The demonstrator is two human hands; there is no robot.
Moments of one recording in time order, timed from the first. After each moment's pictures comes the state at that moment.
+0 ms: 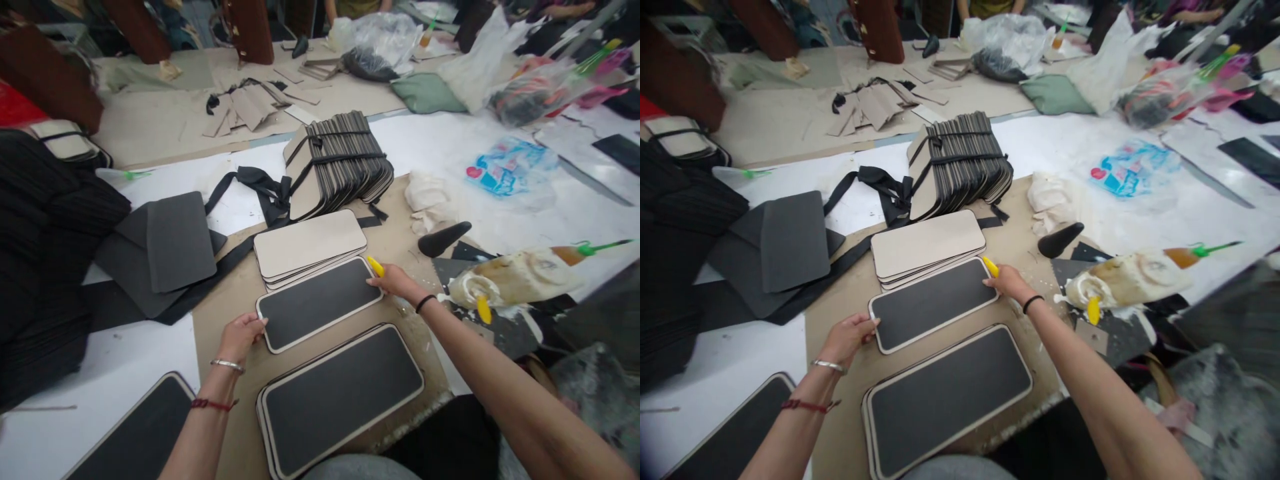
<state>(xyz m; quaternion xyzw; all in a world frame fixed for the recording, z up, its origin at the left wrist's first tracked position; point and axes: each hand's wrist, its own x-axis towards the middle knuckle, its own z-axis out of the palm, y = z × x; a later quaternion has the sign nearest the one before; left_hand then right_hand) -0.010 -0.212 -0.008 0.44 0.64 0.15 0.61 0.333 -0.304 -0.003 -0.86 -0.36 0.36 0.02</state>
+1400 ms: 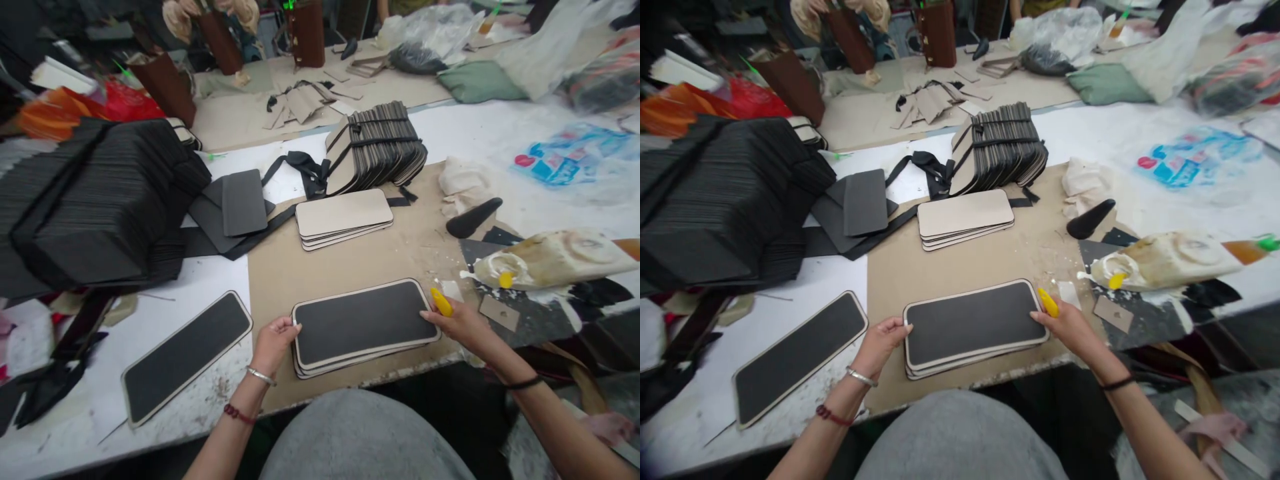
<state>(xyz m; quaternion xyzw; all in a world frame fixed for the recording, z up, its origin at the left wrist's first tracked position) -0.052 -0.352 0.052 0.42 0.63 0.21 0.62 0.288 -0.474 0.031 -0.81 -0.44 0.34 0.20</state>
